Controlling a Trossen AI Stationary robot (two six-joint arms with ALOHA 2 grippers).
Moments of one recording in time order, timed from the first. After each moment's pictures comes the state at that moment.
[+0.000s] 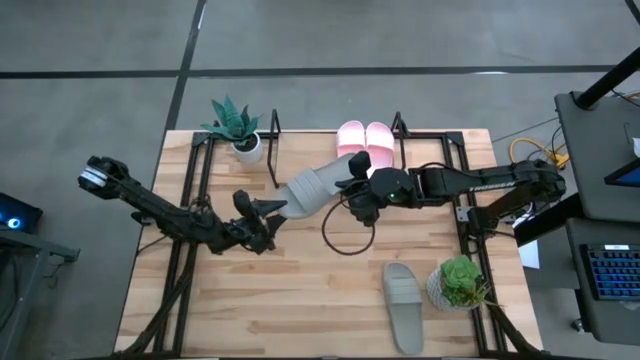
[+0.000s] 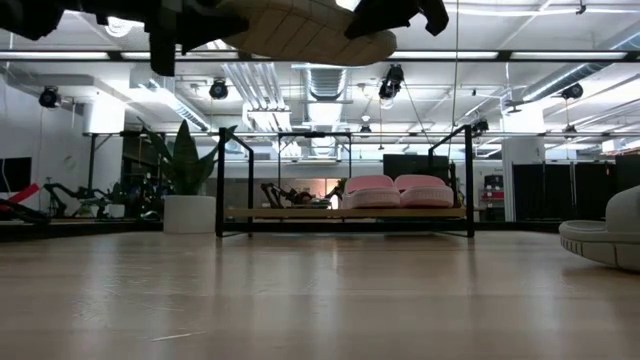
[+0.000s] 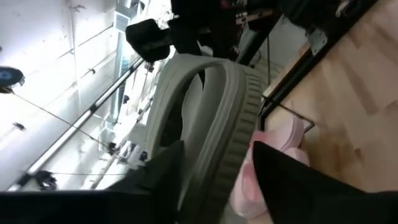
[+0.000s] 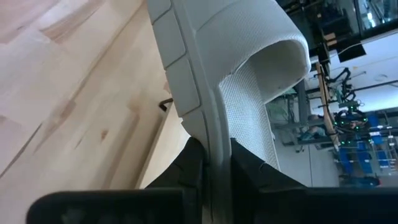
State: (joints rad) left arm -0.43 1.17 0.47 0.87 -0.88 1.20; right arm 0.07 1.43 1.27 -0.39 0.38 -0.83
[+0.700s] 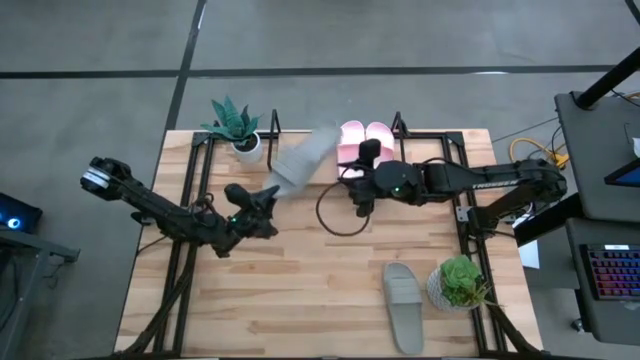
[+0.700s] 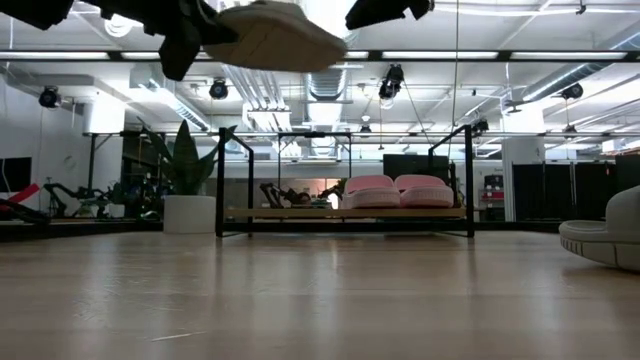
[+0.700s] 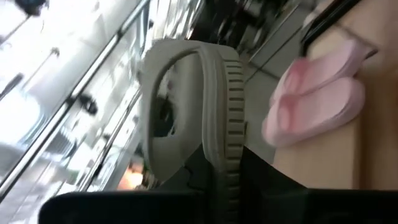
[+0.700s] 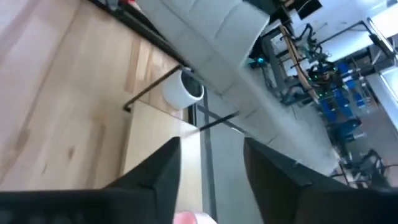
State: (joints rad) left arm -0.42 1.20 0.54 0.87 -1.24 1.24; right arm 0.07 1.41 1.30 -0.36 0.53 -0.65
